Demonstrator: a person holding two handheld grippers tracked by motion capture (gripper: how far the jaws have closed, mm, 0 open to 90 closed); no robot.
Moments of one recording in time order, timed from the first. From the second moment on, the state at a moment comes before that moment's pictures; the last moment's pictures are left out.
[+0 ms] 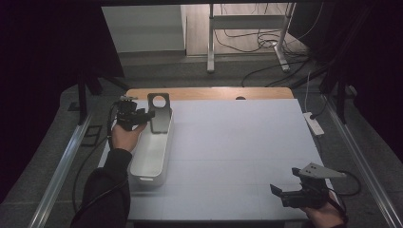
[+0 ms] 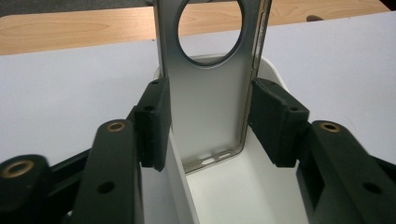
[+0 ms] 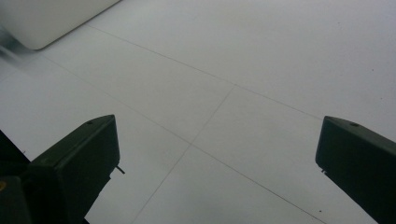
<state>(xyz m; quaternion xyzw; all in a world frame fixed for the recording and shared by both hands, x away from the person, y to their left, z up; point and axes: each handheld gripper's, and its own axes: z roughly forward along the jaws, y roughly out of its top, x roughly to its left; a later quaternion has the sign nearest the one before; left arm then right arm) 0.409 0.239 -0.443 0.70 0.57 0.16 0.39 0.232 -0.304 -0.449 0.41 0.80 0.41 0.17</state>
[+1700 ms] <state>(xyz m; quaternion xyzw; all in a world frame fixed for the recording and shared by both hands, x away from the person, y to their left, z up) 0.381 0.236 -0.440 0.73 0.52 0.13 0.42 0.232 -0.303 -0.449 0.41 0.80 0.41 0.17</state>
